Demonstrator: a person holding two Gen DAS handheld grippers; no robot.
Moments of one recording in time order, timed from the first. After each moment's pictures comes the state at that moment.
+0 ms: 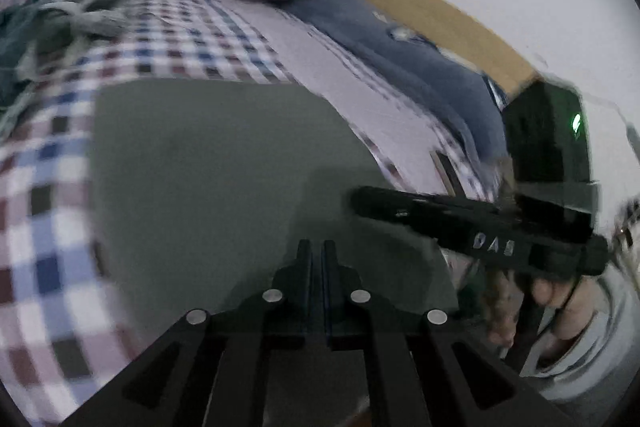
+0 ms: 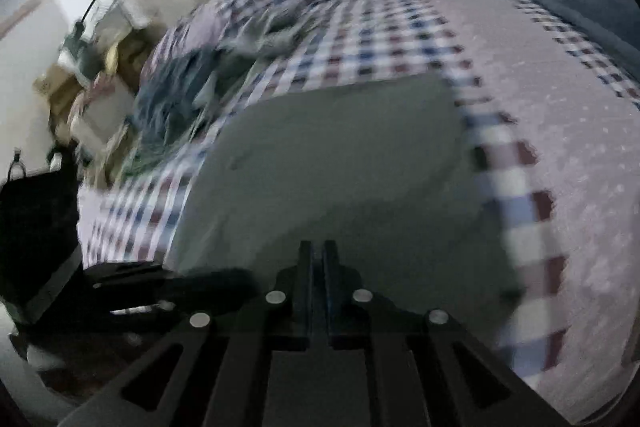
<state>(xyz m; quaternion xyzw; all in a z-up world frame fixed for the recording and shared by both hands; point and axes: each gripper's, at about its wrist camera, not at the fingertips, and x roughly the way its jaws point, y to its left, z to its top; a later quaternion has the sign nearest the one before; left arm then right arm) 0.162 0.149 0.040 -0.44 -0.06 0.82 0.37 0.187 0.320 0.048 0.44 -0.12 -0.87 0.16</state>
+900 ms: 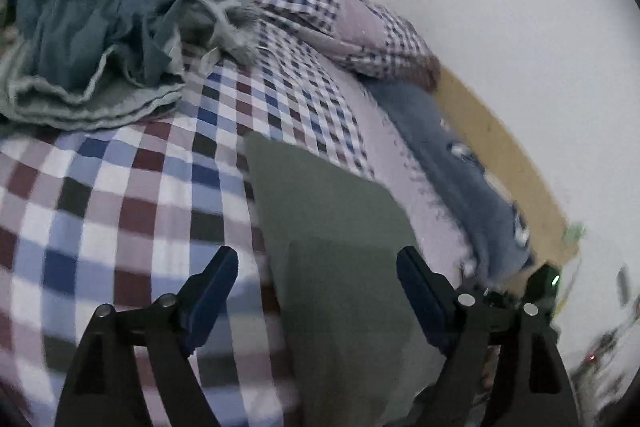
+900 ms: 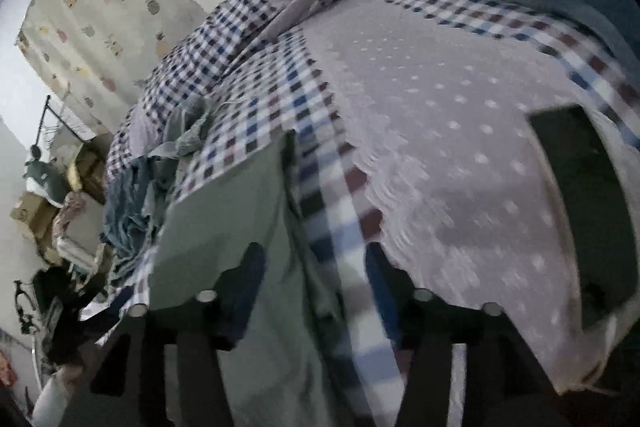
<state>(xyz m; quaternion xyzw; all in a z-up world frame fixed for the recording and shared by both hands) 0.115 0.007 0.053 -0.40 -0.28 0.84 0.25 0.203 0.454 0.062 0.39 -0.28 -0.88 0.04</state>
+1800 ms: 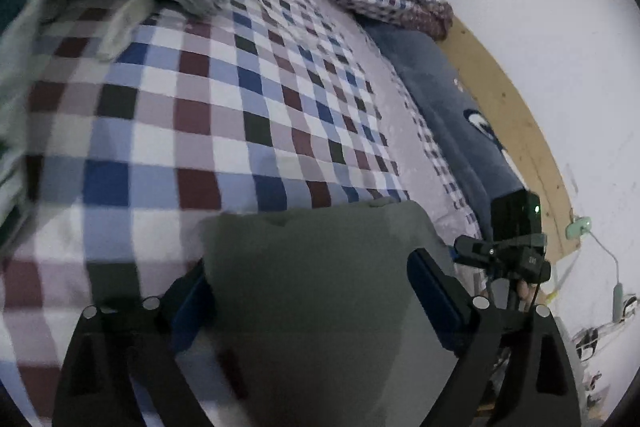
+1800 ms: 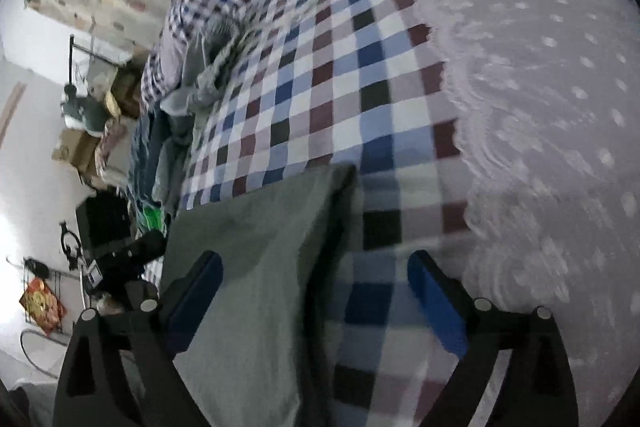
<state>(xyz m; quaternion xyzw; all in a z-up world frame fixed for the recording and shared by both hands) -0.059 0.067 0.007 -0.50 -0.23 0.77 0.32 -0.016 0.433 0.009 0.53 -0.26 -0.77 0.23</state>
